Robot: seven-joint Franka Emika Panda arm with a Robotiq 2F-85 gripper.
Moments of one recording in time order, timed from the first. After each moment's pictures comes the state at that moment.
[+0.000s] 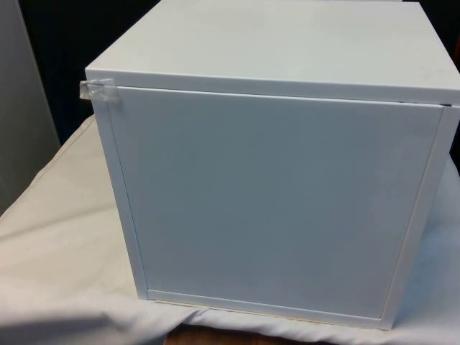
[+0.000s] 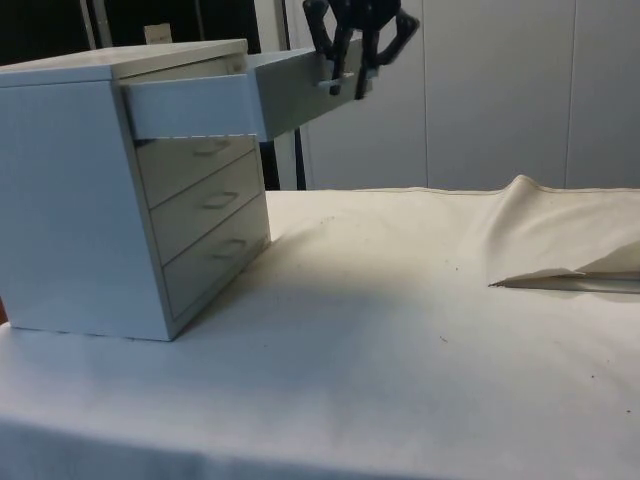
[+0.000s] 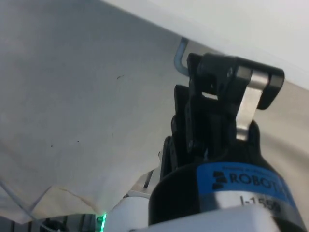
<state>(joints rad) 0.45 -0.56 -0.38 -2.64 -0.21 2.38 -1.35</state>
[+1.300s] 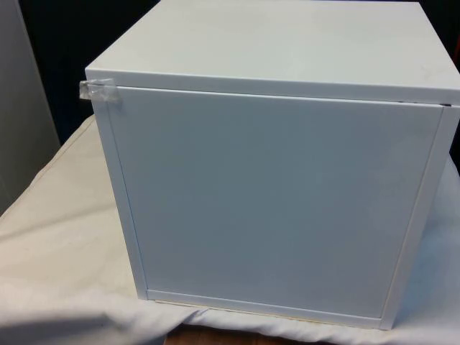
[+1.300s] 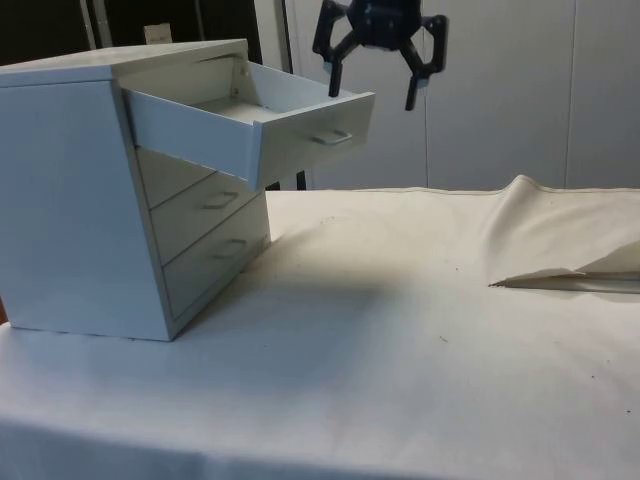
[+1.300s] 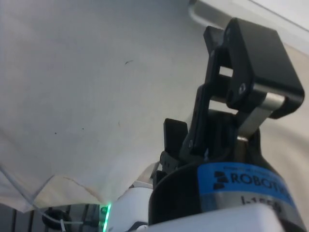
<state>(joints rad) 0.45 -0.59 -0.37 -2.71 -0.20 2.38 -1.34</state>
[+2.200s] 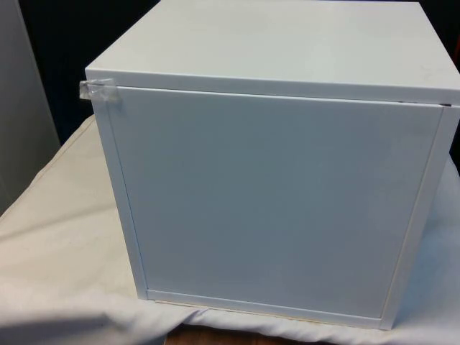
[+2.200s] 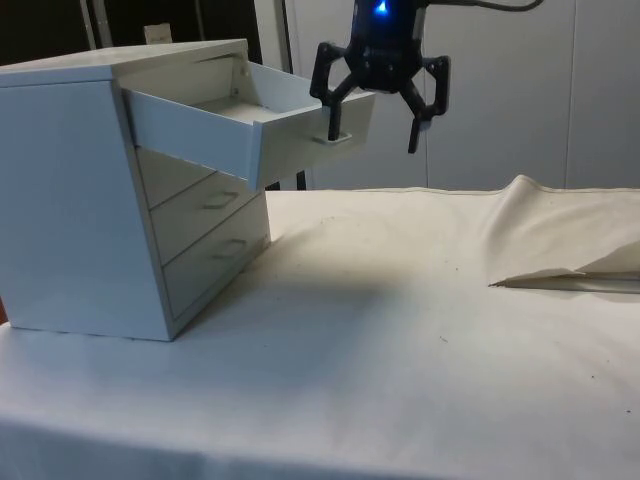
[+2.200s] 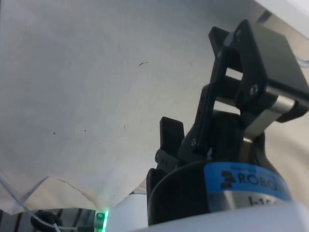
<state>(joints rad) 0.47 -0.49 -0.28 -2.74 -0.18 2.47 -1.25</state>
